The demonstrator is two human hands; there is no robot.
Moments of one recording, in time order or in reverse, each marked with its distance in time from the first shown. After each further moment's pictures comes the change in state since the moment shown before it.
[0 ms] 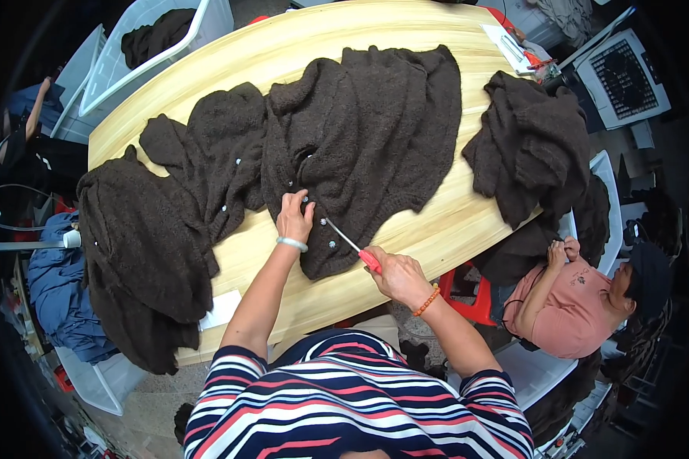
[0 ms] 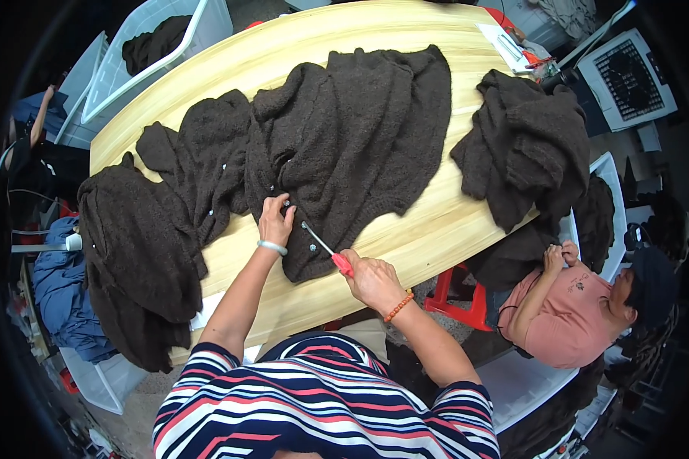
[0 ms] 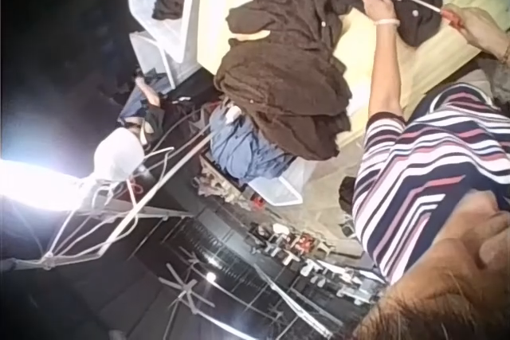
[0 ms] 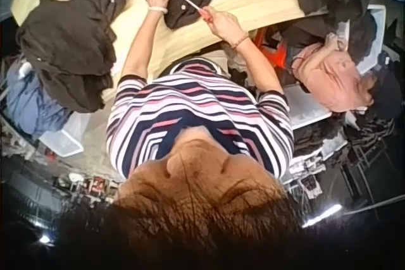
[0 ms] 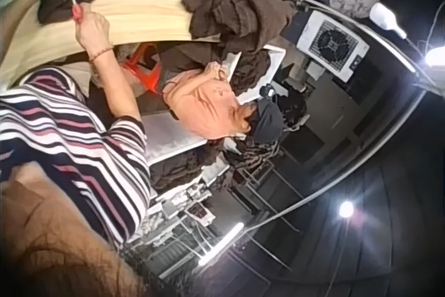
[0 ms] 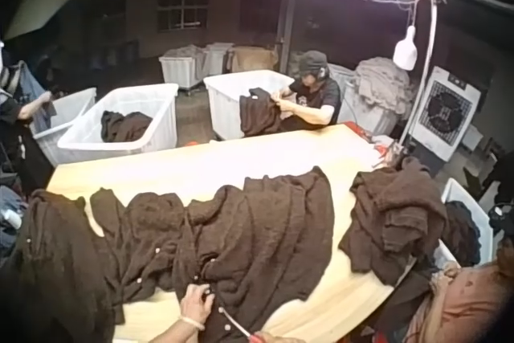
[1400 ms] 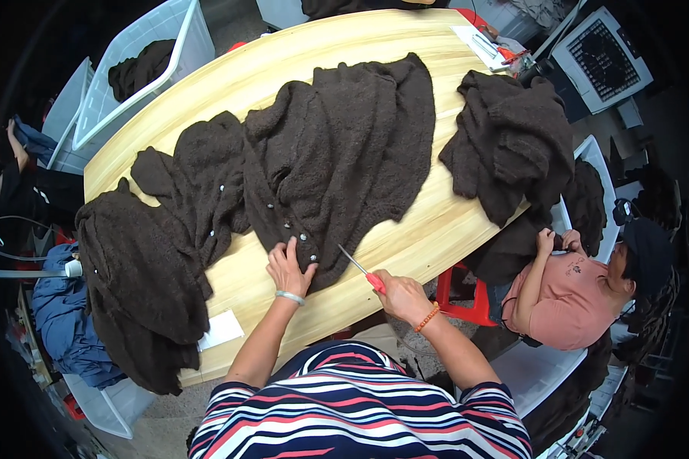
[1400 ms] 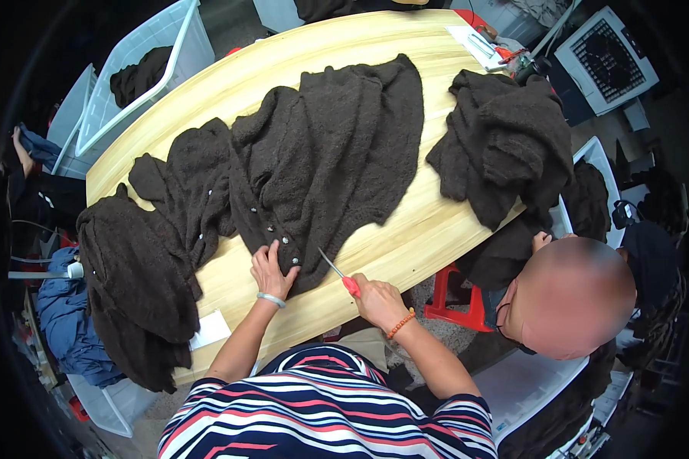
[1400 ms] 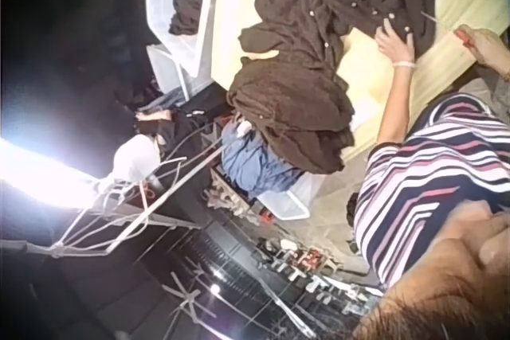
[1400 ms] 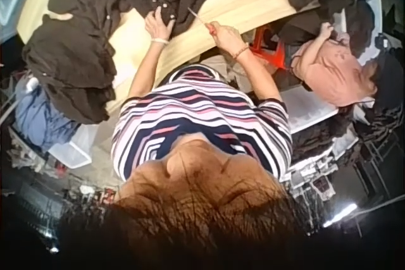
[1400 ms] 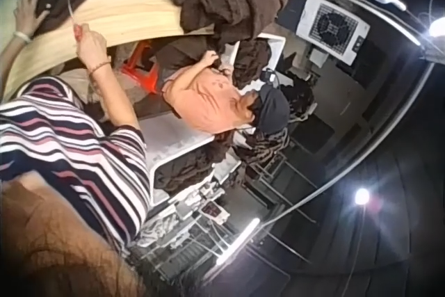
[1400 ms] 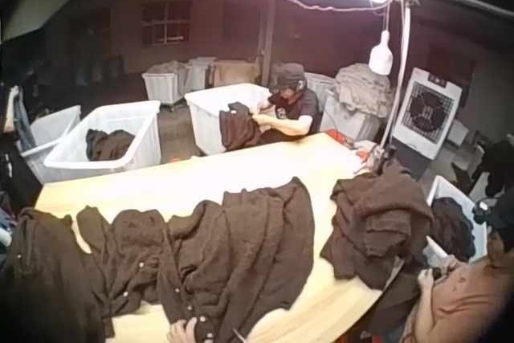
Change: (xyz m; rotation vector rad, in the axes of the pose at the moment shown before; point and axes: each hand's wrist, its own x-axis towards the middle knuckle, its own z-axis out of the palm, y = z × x) left_hand -0.072 0.032 -0.017 0.404 -0.191 -0.031; right_hand -0.037 0.044 0.015 0.047 0.021 0.109
